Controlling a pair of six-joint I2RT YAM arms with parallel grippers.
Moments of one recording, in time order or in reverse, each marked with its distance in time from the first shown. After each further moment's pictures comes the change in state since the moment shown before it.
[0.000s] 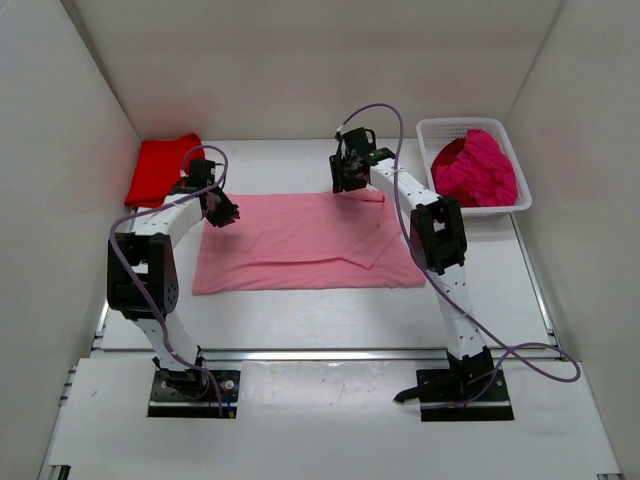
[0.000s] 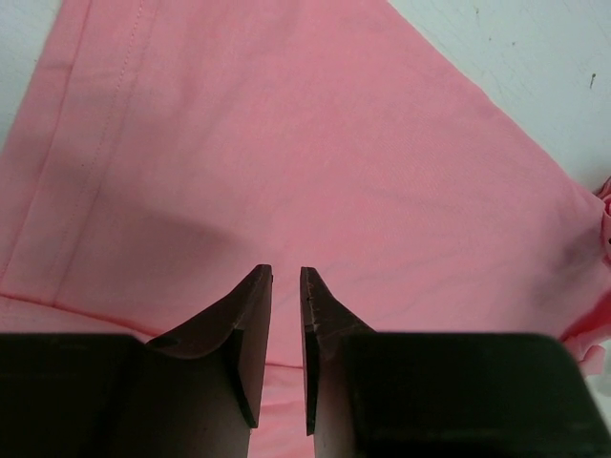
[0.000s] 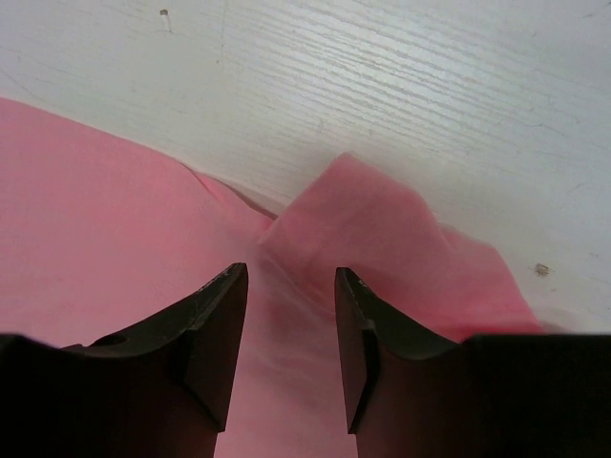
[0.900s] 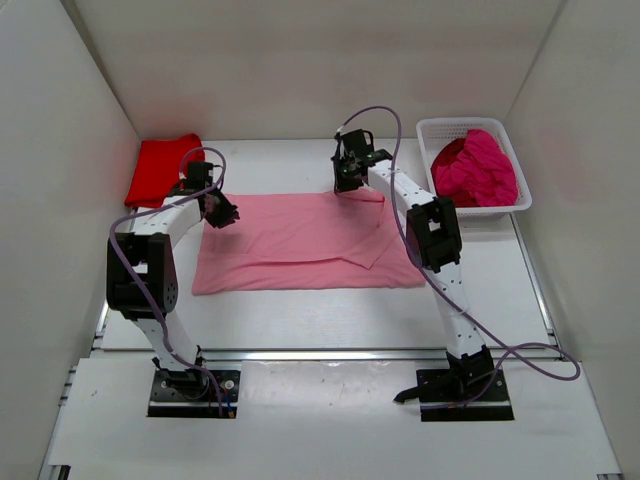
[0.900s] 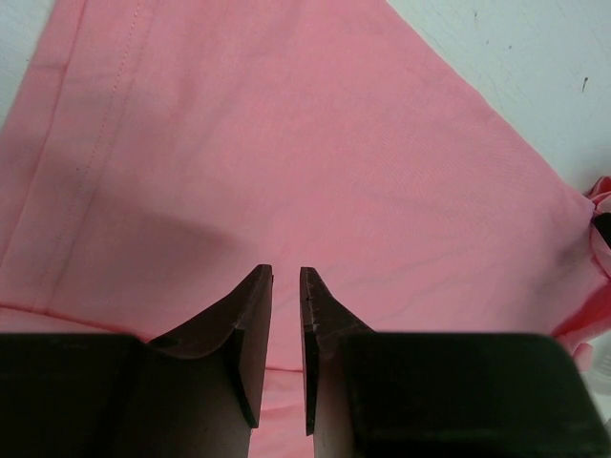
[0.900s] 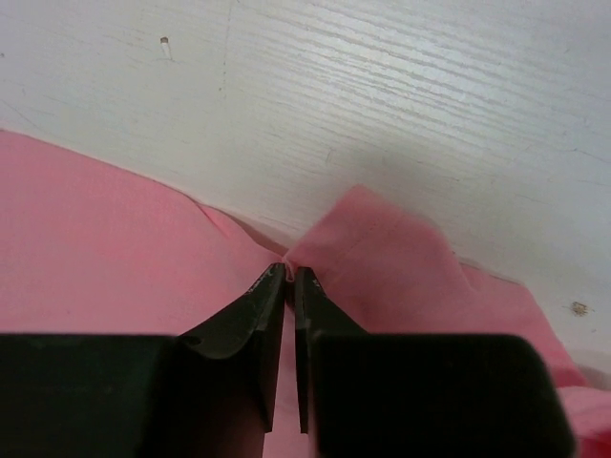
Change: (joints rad) left arm 0.014 0.001 -0.024 0.035 0.028 -0.012; right arm -0.005 0.071 0.064 0.018 -0.030 0.050
